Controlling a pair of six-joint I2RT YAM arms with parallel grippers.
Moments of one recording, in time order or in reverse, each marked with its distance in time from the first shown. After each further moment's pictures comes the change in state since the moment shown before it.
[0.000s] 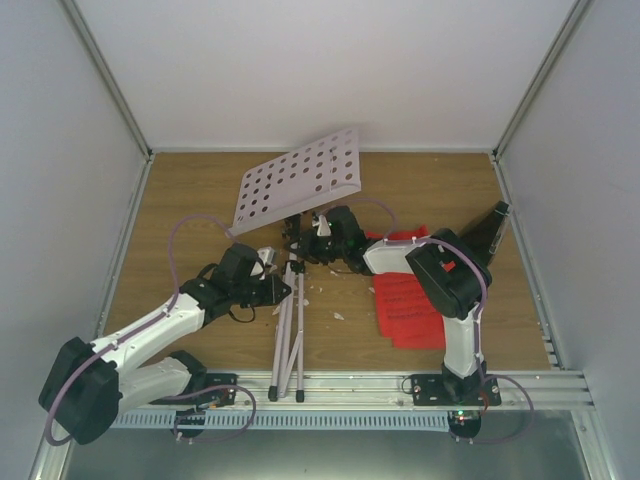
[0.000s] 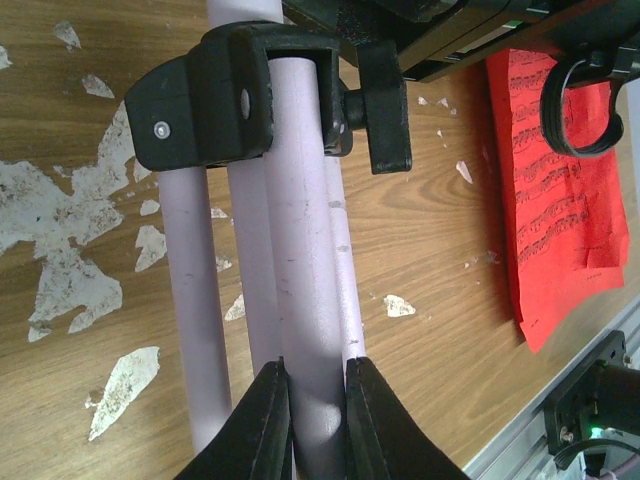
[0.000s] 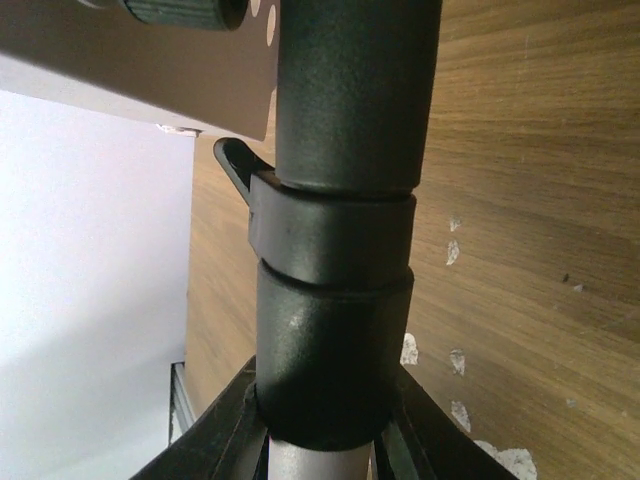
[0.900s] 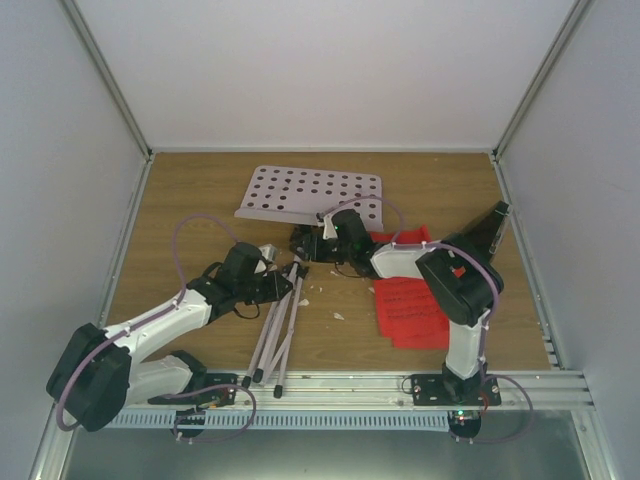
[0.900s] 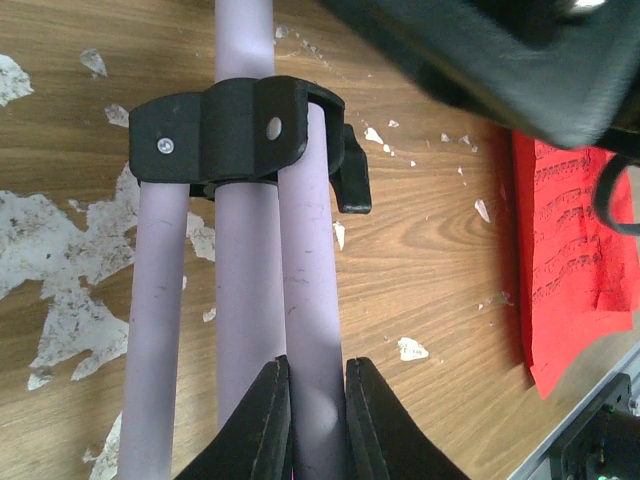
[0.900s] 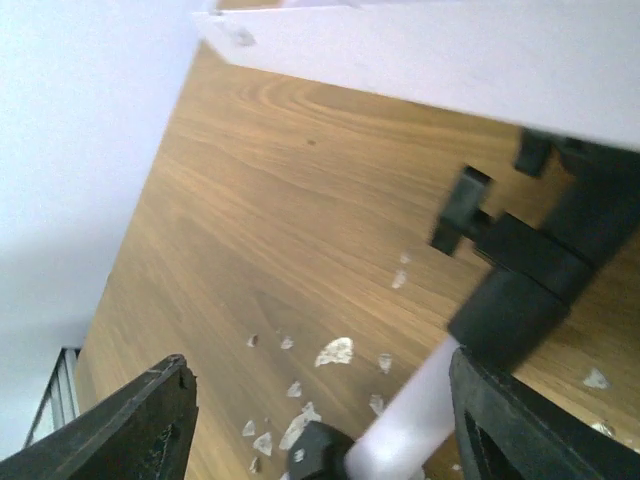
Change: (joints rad) left arm 0.006 0.088 -0.019 0.119 -0.023 -0.053; right arm -0.008 -0.104 -0.086 -0.029 0.109 -0.308
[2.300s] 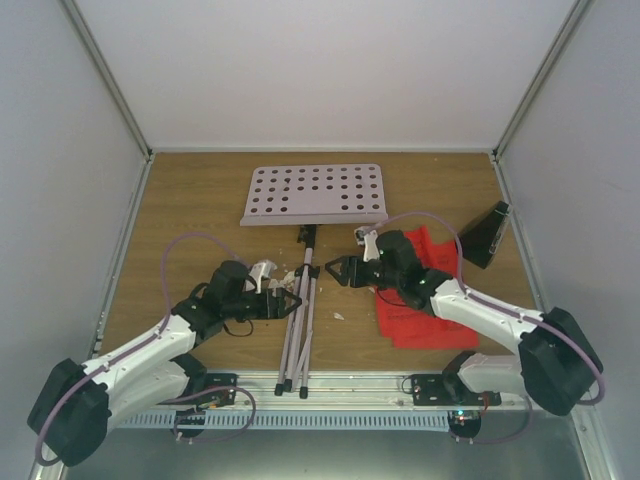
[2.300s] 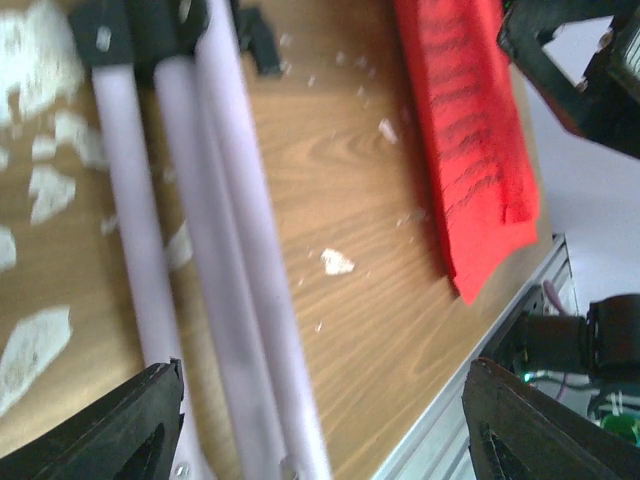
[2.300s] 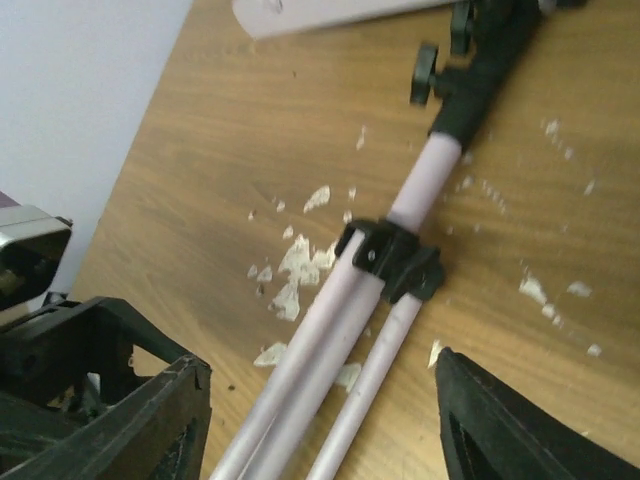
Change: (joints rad) left arm -0.018 -0.232 -0.163 0.074 0.143 0.001; right arm 0.007 -0.653 -0.339 -0.326 0.122 -0.083
